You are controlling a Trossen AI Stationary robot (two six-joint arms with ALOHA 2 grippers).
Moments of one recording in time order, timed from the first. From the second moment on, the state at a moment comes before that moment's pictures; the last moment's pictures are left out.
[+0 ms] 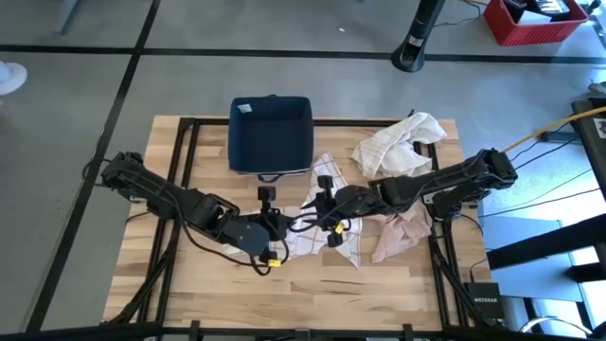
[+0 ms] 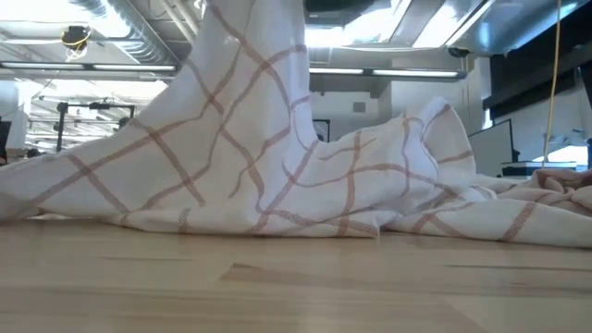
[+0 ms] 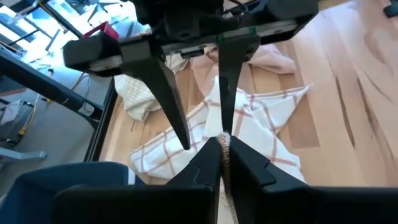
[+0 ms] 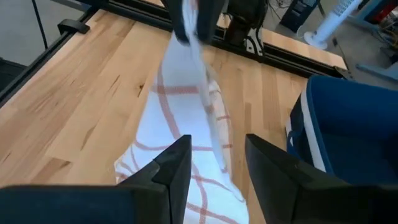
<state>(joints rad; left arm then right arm) -0.45 1.60 1.54 -0.69 -0.68 -0.02 0.24 1.51 1.20 -0.22 0.17 -0.20</state>
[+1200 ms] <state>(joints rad) -0.48 1.64 1.54 -0.72 -0.68 0.00 0.24 1.62 1.20 -0.04 0.02 -0.23</state>
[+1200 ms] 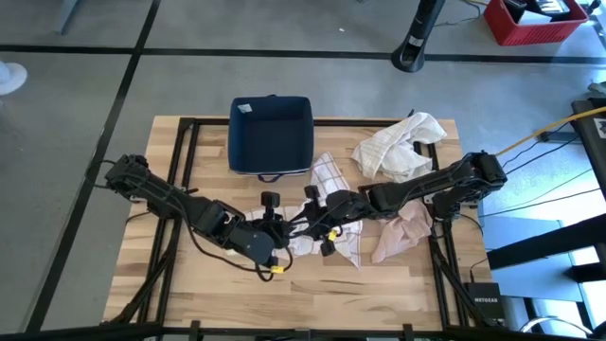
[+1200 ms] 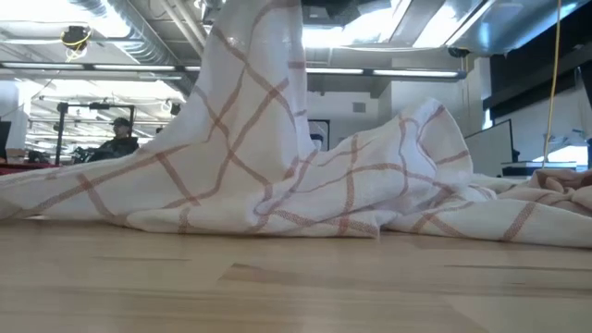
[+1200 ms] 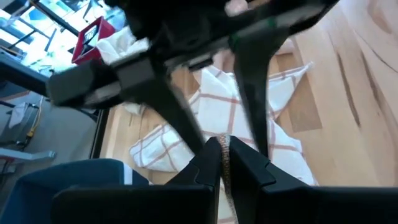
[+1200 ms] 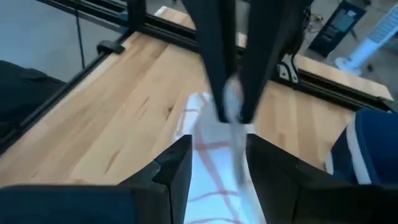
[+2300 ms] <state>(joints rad) -0.55 1.64 1.33 -1.16 -0.51 -0.70 0.54 1.41 1.11 -0.61 0.64 0.14</state>
